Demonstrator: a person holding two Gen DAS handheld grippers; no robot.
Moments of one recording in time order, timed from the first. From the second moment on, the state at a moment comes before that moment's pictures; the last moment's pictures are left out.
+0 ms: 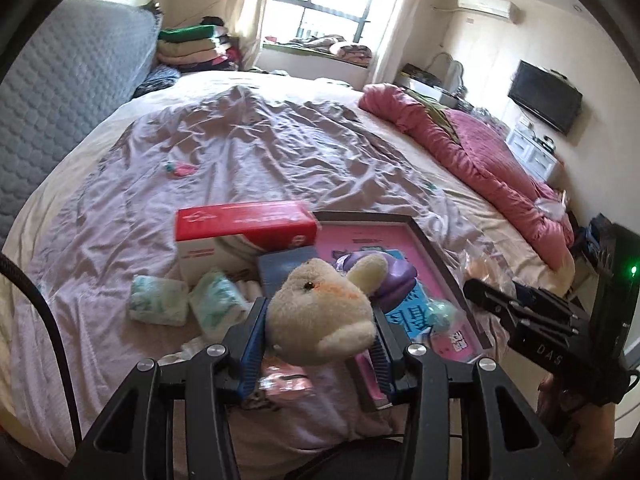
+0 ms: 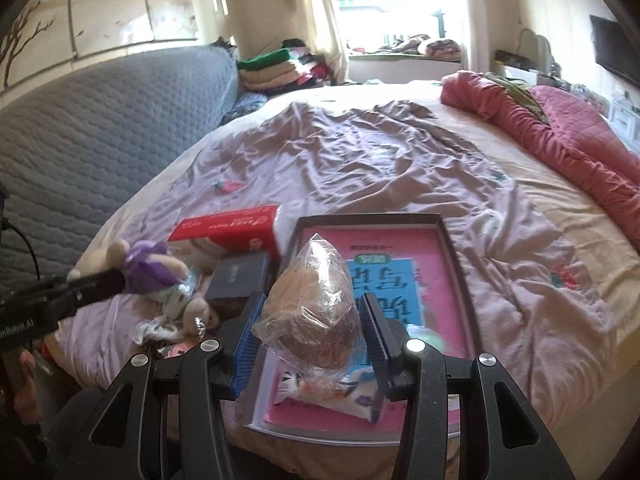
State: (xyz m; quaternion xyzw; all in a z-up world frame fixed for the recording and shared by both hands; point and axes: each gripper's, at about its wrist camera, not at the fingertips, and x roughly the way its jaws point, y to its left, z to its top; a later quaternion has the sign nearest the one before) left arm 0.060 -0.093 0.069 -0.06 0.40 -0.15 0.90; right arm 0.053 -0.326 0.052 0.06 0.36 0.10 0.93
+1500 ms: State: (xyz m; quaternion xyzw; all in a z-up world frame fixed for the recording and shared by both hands) left arm 0.093 -0.201 0.012 0.02 0.45 -0.19 0.87; right arm 0.046 -0.398 0.001 0.07 0.40 0.01 0.91
